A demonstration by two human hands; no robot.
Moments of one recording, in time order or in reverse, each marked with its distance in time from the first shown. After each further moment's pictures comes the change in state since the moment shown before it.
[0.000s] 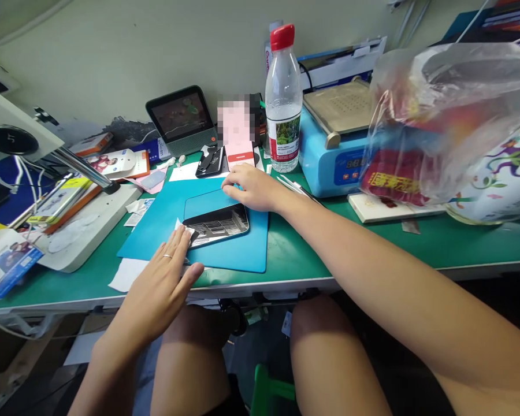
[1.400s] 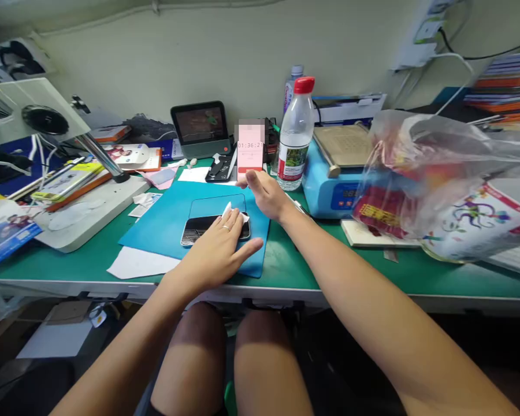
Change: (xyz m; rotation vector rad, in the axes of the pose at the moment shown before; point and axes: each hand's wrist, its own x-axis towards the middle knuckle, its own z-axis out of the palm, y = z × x) left_hand 0.077 0.074 -0.009 -0.142 -0.089 0.109; right_hand -0.004 -0.005 -0.006 0.258 0.230 0.162
